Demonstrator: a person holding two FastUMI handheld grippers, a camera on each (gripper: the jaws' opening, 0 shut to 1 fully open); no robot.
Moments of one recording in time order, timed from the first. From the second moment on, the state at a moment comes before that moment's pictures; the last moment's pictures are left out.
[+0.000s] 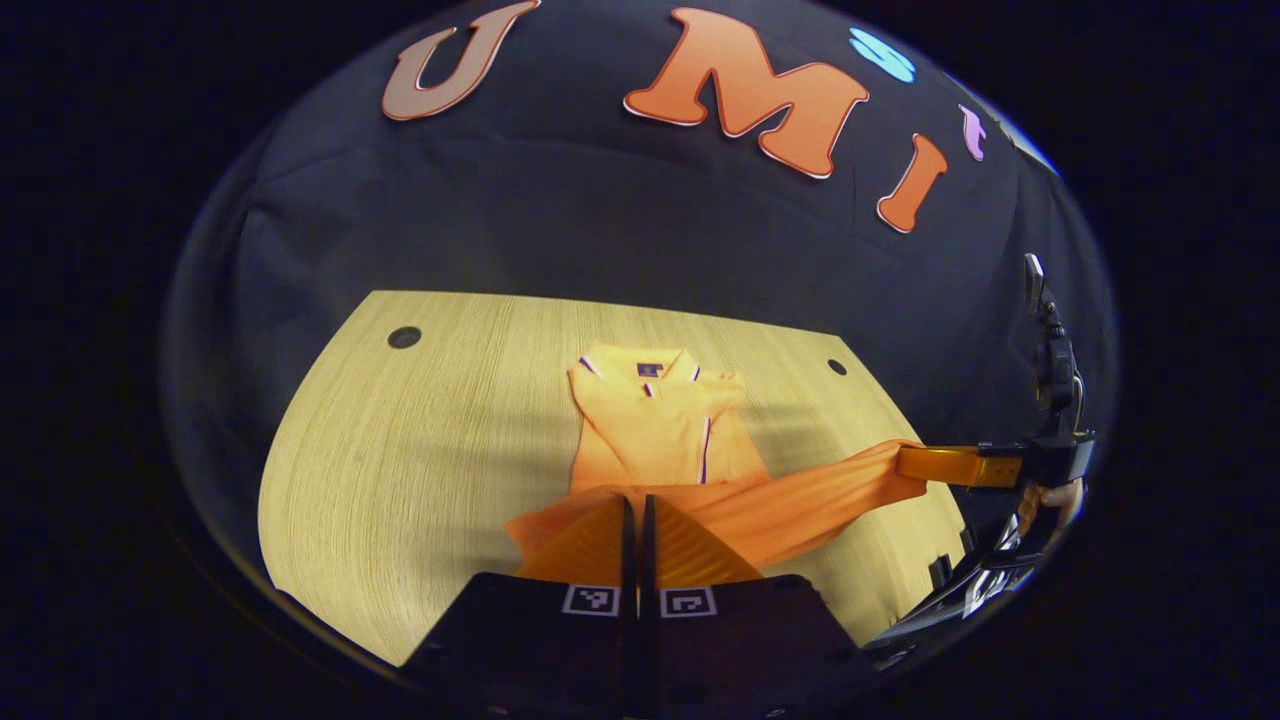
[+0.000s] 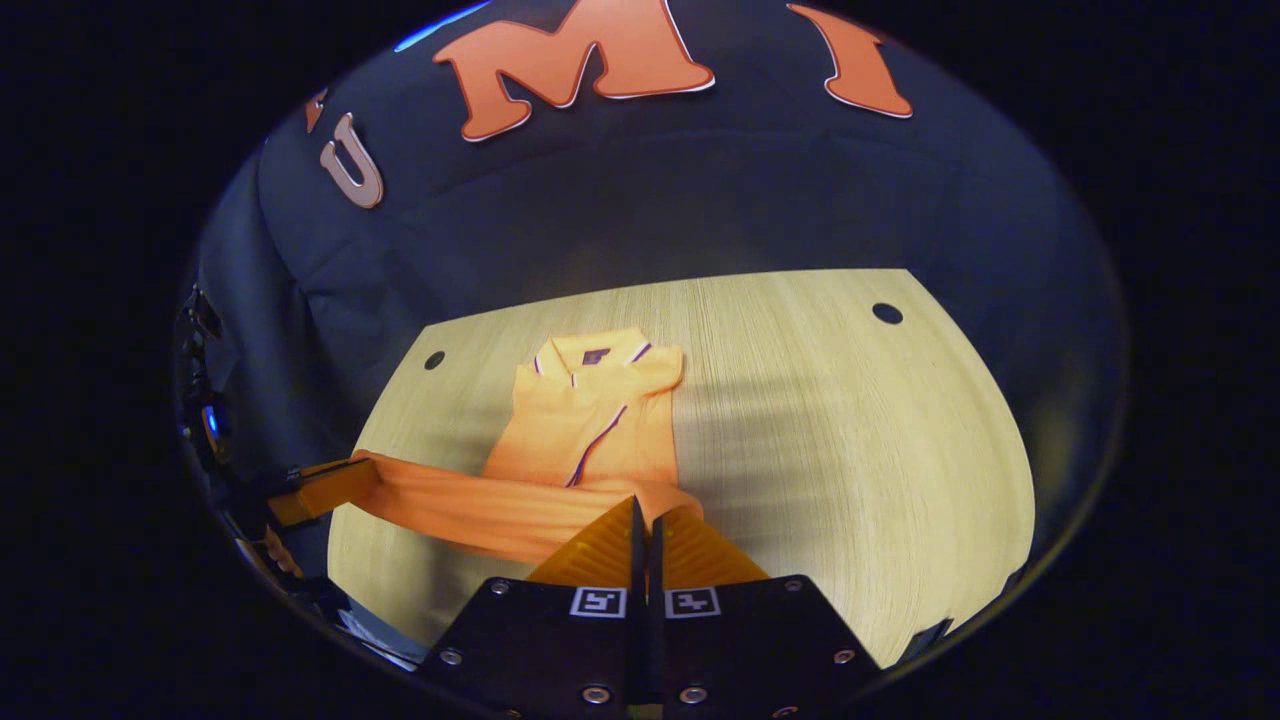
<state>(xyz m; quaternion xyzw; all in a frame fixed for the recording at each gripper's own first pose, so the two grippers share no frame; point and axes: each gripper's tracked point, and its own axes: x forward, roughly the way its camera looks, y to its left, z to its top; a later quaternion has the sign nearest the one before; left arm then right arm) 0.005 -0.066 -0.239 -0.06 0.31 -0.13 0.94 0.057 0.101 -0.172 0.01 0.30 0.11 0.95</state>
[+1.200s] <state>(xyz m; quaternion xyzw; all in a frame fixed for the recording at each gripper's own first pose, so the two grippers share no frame) 0.227 -0.055 -0.311 -0.03 0.33 -0.06 0.94 0.286 0.121 -0.226 0.00 0.29 0.08 0.96</state>
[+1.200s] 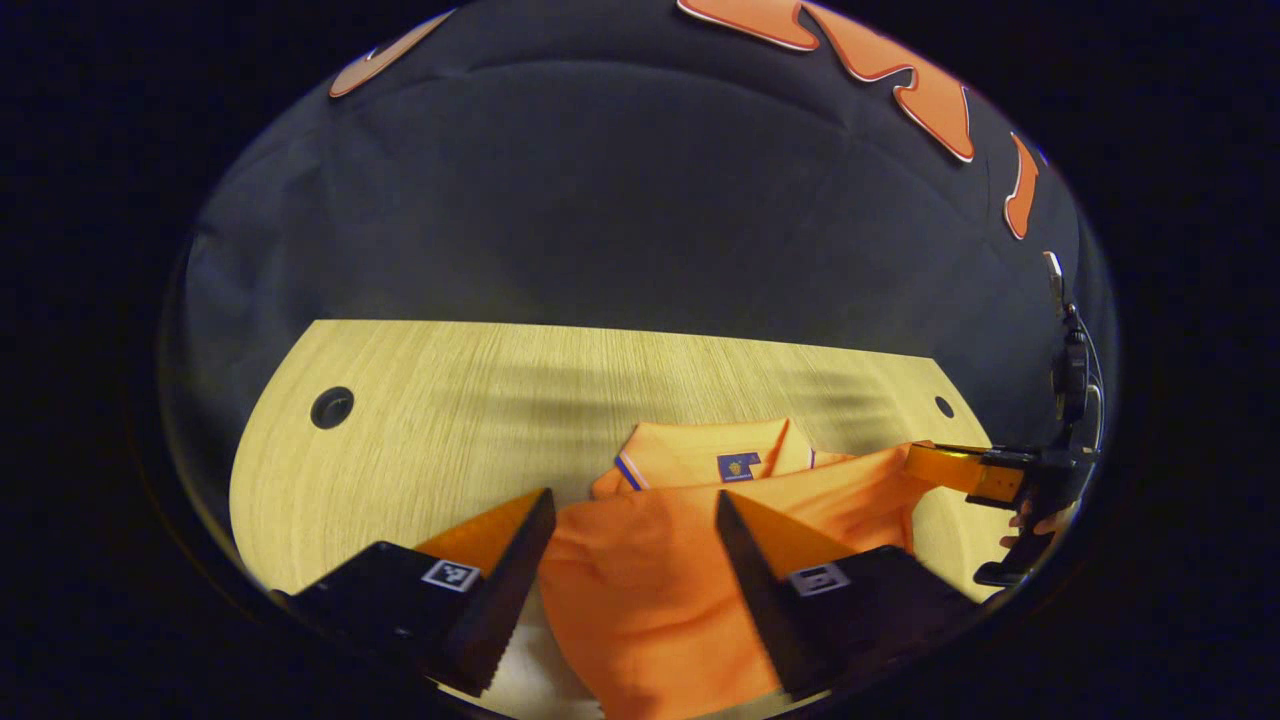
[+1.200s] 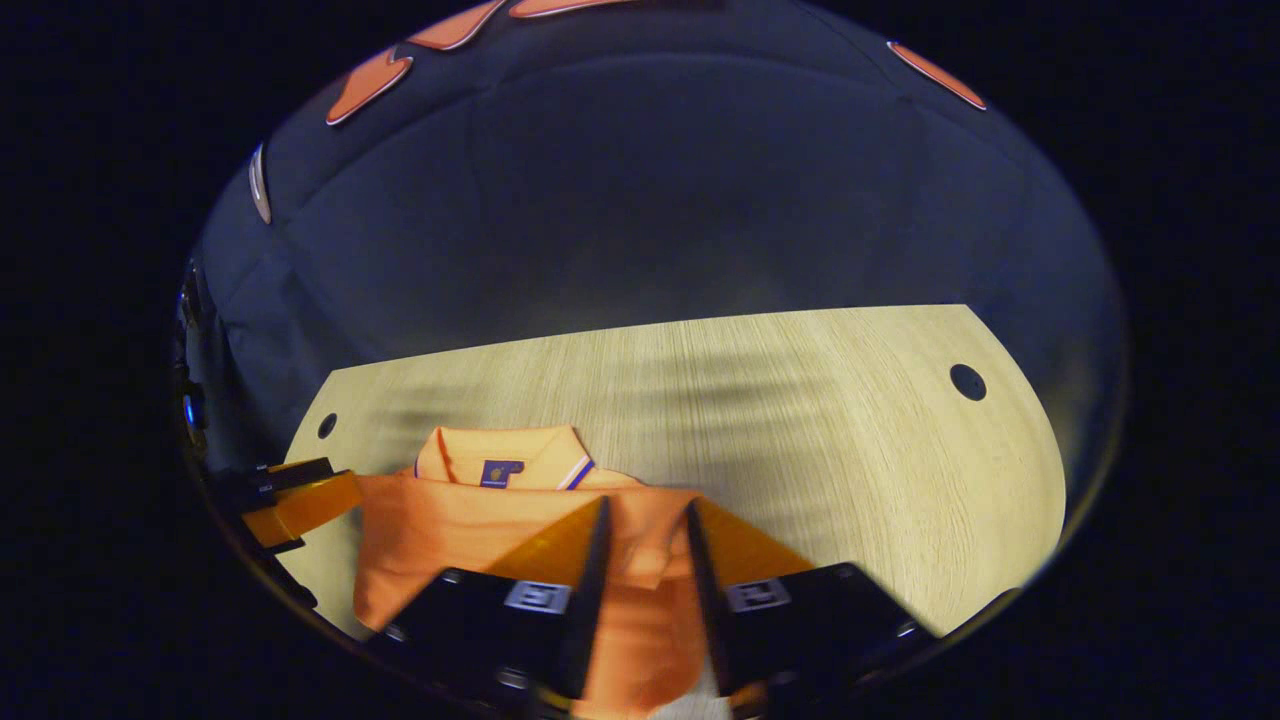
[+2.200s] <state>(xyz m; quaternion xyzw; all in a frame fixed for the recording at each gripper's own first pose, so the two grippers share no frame) 0.033 -0.138 -0.026 0.01 0.02 -0.04 1.00 0.064 0.072 -0.001 -0.01 0.04 0.14 0.99</state>
